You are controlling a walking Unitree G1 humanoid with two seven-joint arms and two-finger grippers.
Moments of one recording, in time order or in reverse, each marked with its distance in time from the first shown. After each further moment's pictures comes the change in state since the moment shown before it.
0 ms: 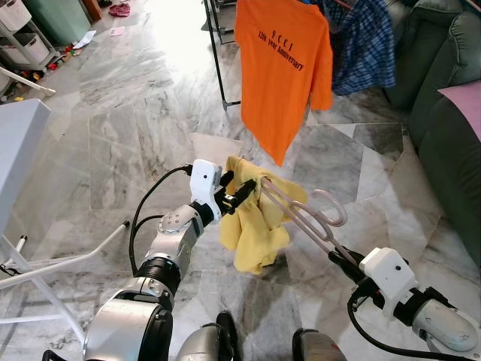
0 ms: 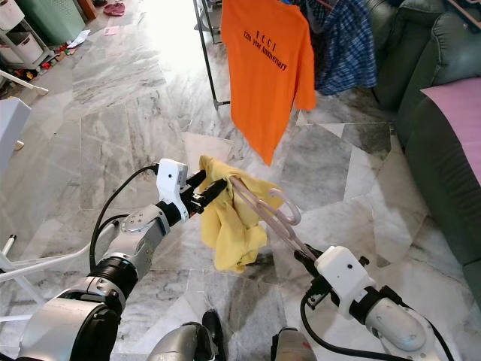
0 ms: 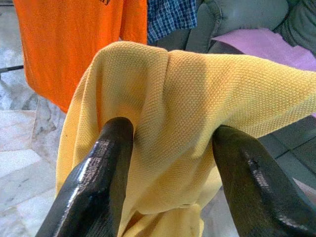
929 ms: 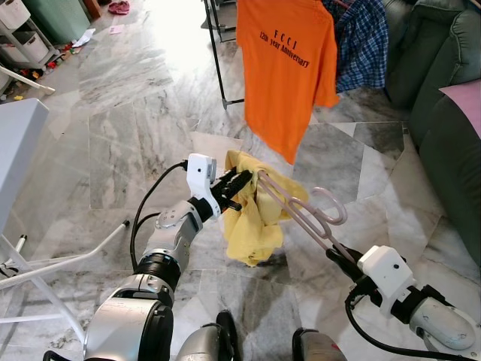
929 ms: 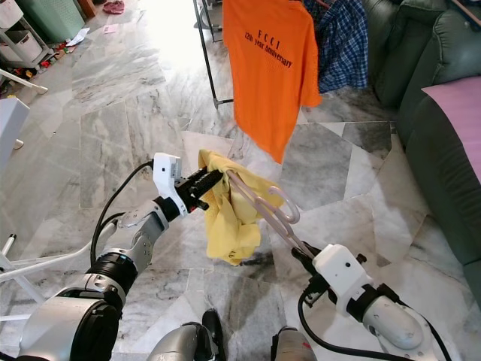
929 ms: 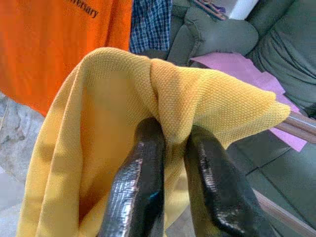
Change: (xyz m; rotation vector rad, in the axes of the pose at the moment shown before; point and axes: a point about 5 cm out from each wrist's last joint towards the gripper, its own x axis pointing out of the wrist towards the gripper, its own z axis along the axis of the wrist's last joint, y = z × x) left arm 0.001 -0.001 0.012 -0.089 -0.073 -0.084; right arm 0.003 0.001 0.003 -0.004 -0.026 -0.001
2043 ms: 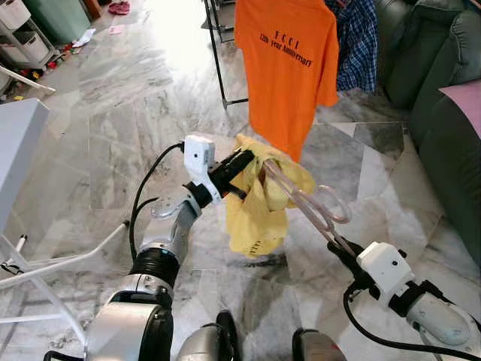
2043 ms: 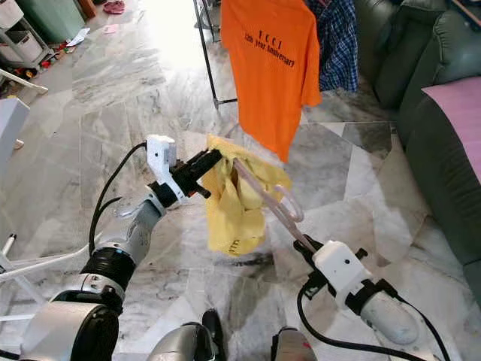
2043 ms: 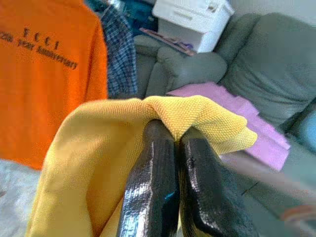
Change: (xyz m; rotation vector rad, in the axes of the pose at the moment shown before) left arm 0.006 -0.013 0.036 0.054 -0.142 -0.123; right arm 0.006 -0.006 -0.005 -0.041 -0.019 -0.052
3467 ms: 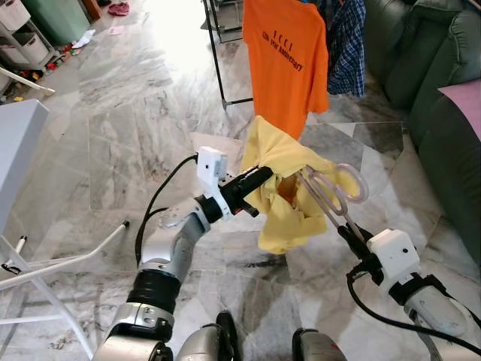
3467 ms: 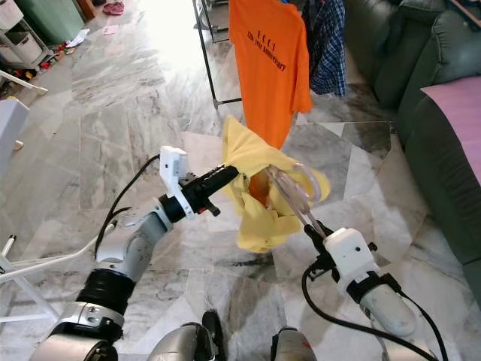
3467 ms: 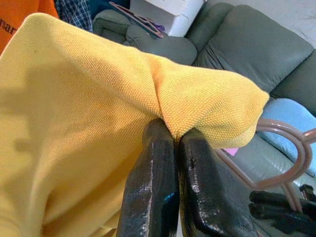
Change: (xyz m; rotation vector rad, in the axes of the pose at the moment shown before) left arm -0.006 -0.030 -0.013 -0.124 0.076 -0.086; right arm 0.006 -0.012 0.003 0.078 -0.039 -0.161
